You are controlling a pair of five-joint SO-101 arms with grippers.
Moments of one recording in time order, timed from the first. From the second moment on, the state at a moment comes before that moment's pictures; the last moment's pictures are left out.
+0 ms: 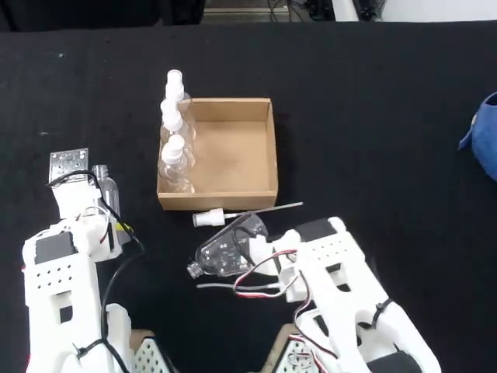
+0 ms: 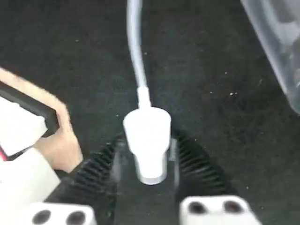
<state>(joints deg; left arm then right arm) -22.2 -55.8 67.4 58.9 -10.1 -16.9 -35.3 70.3 68.3 74.1</state>
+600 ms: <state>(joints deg) -22.2 -55.8 65.8 58.9 -10.1 16.9 -35.3 43.7 89.4 90.6</state>
